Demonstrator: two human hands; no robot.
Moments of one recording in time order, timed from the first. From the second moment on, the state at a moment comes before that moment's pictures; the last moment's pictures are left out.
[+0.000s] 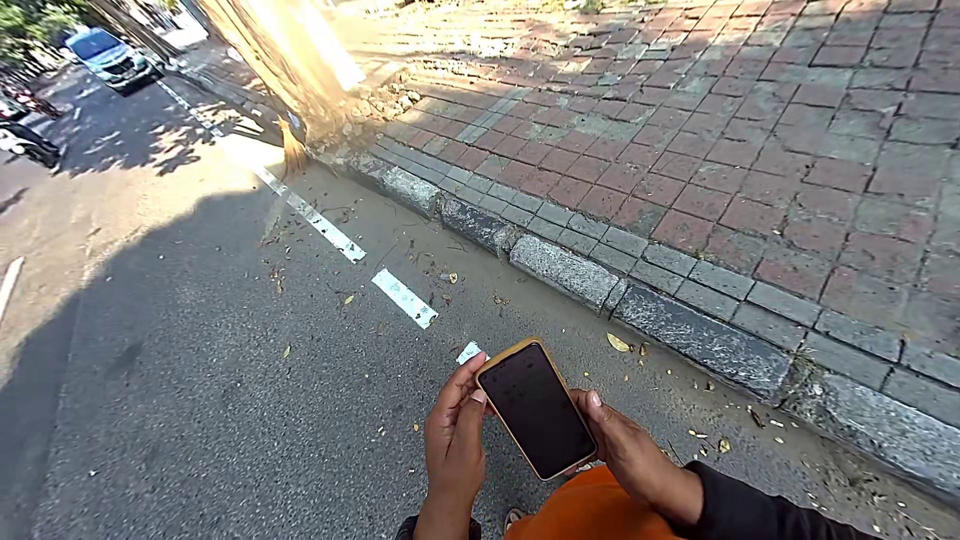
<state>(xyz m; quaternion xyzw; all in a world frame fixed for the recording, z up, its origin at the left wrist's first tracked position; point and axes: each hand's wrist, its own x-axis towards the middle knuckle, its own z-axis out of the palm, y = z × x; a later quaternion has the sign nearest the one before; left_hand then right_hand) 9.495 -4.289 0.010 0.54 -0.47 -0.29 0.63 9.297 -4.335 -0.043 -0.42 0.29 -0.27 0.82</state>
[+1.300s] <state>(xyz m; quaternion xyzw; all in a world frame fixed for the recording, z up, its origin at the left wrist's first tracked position) 9.490 -4.282 -0.005 0.52 -0.46 -0.31 0.66 9.294 -4.328 -0.042 -0.42 0.30 -0.27 0.81</state>
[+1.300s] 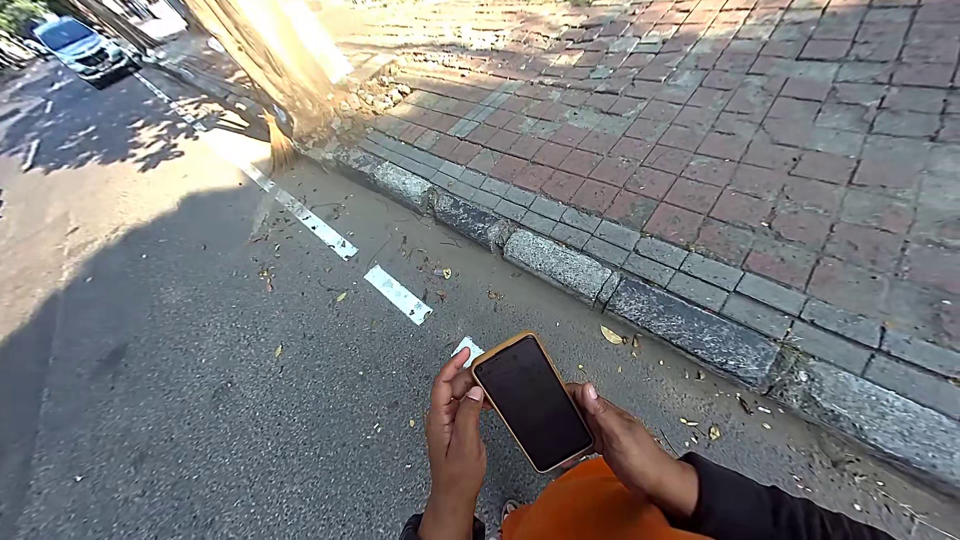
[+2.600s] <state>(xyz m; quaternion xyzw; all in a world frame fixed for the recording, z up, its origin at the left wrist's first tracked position) 9.475 -4.273 -0.004 0.54 -0.46 -0.31 0.63 9.287 -4.321 -0.042 -0.42 0.29 -0.27 0.82</state>
